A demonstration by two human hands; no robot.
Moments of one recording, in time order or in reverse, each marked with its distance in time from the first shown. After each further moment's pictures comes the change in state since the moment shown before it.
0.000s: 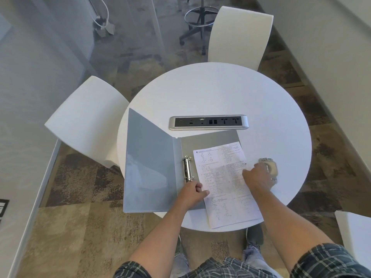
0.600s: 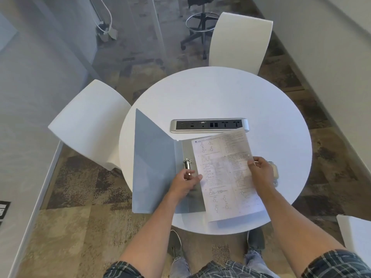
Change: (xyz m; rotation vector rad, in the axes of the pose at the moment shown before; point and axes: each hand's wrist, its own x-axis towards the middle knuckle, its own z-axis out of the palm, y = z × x) left_hand 0.004 0.012 -0.040 -0.475 0.081 0.018; right_hand -0.001 0.000 -0.021 0.663 -0.077 -0.186
